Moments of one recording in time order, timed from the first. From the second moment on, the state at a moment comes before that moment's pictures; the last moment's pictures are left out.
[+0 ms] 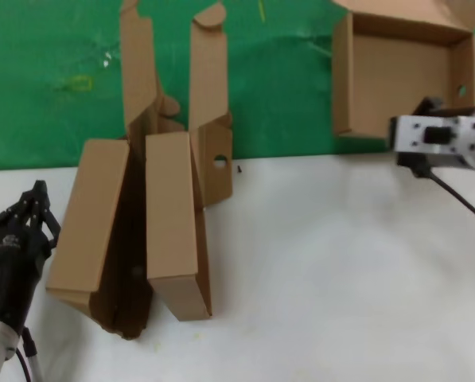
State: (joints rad) left arm 0.00 -0.30 1.60 -1.60 -1.80 0.00 0.00; right arm 0.80 0.61 -2.01 1.55 0.61 -1.12 0.45
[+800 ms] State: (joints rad) left arm 0.00 -0.30 1.60 -1.60 -1.80 0.00 0.00; right arm 0.93 0.41 -2.13 1.40 0.40 -1.26 0.38
